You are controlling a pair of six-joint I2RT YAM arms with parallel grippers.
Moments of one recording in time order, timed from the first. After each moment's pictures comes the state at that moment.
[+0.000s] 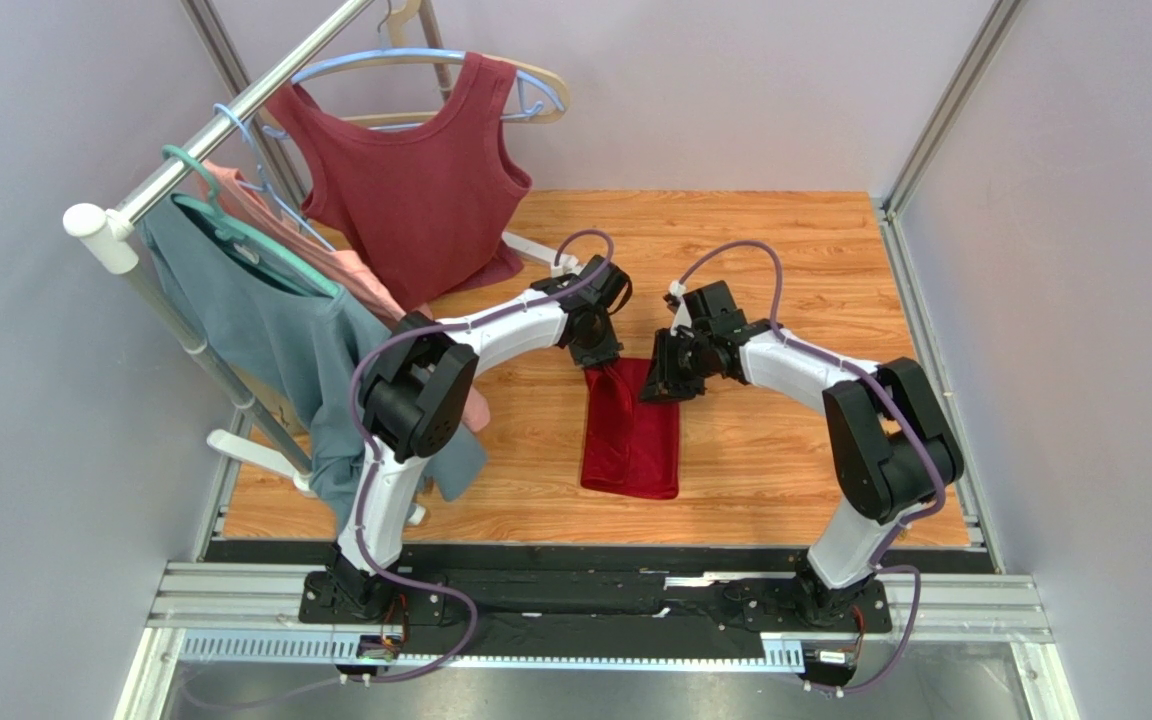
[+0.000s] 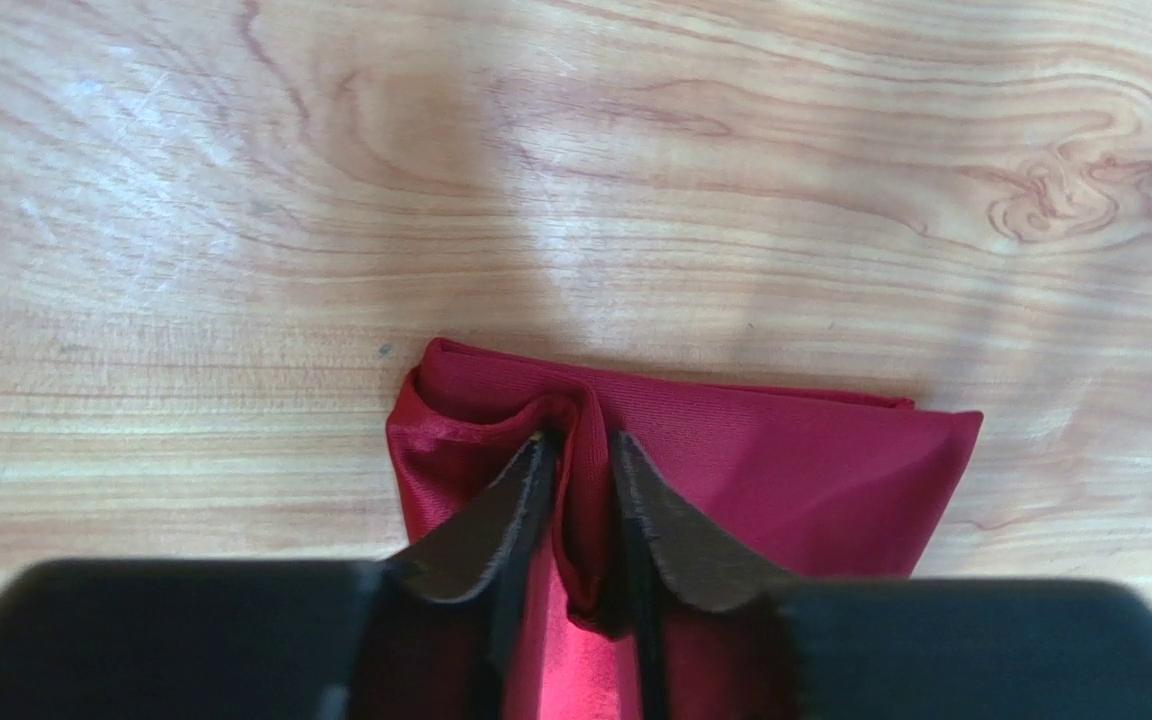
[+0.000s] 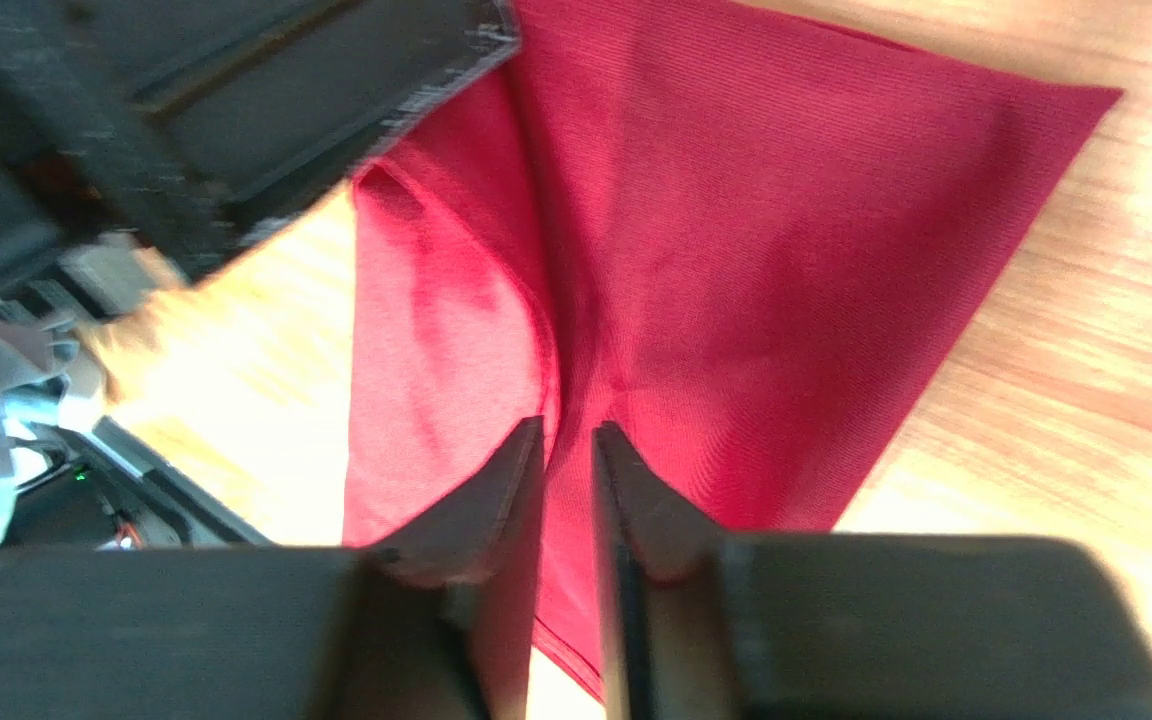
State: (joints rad) left arm -0.70 2.16 1.64 -0.56 -0.10 -0.93; right arm 0.42 1.71 1.01 -0.31 -0.40 0.48
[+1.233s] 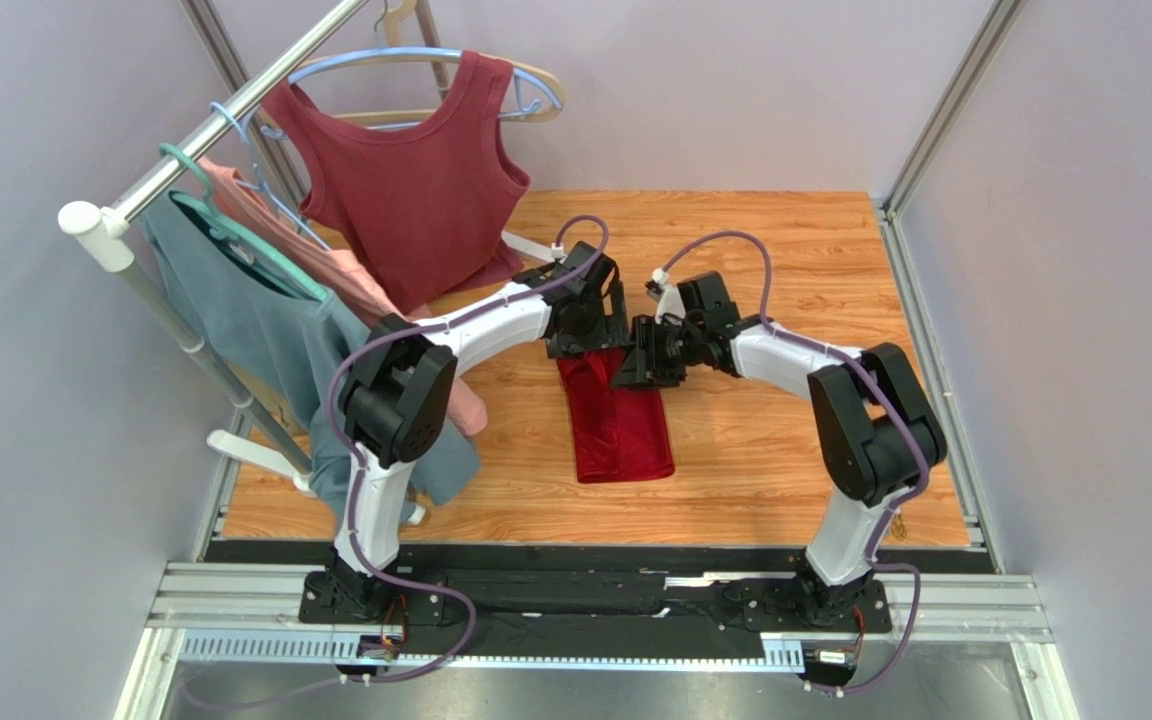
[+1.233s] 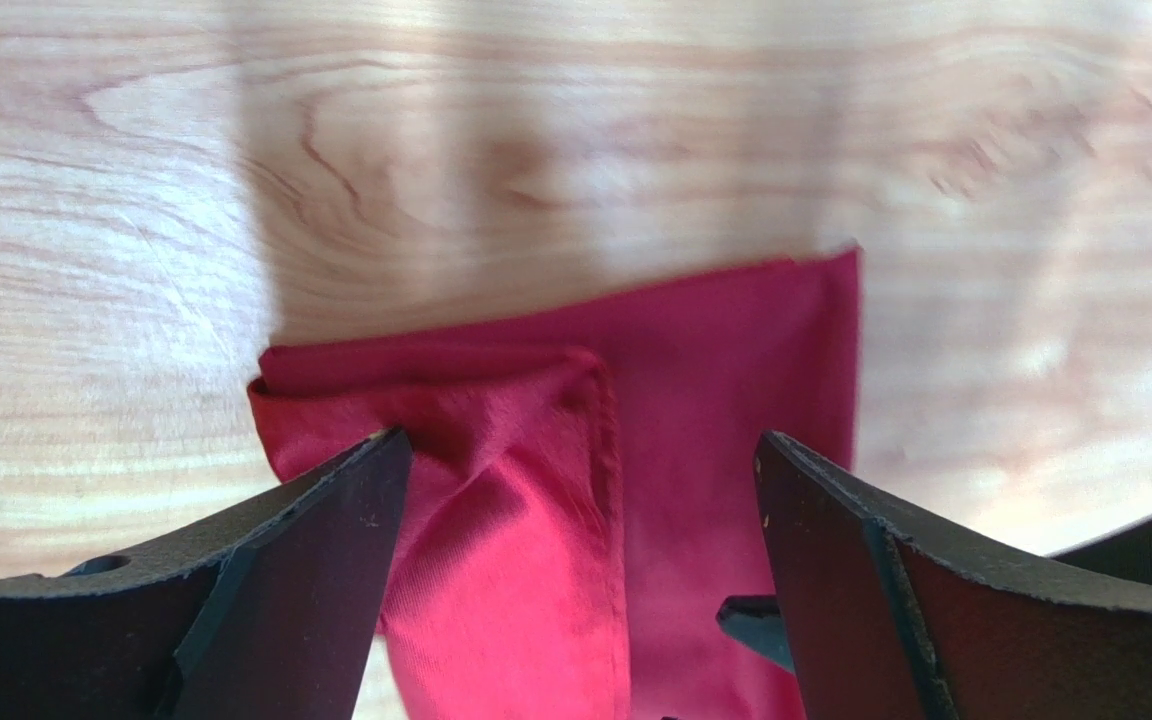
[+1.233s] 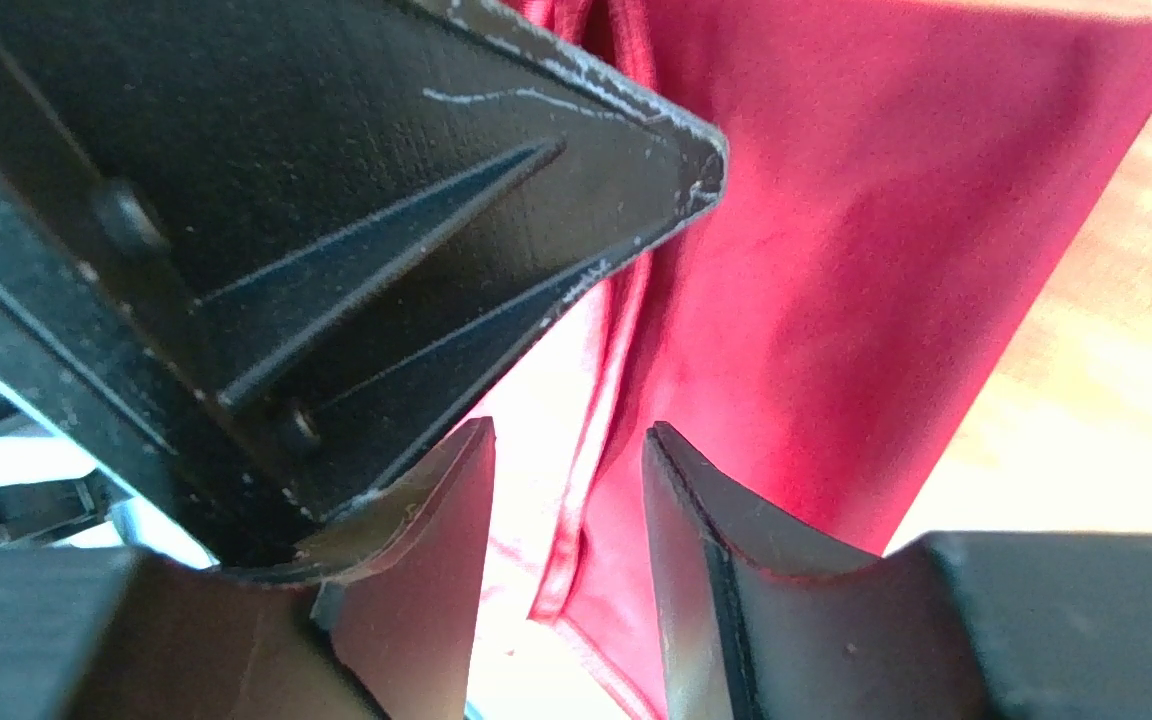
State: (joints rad) left arm -0.67 2.09 1.61 -0.52 -0.07 -0.74; right arm 0.40 1.81 1.07 -0.17 -0.57 0.44
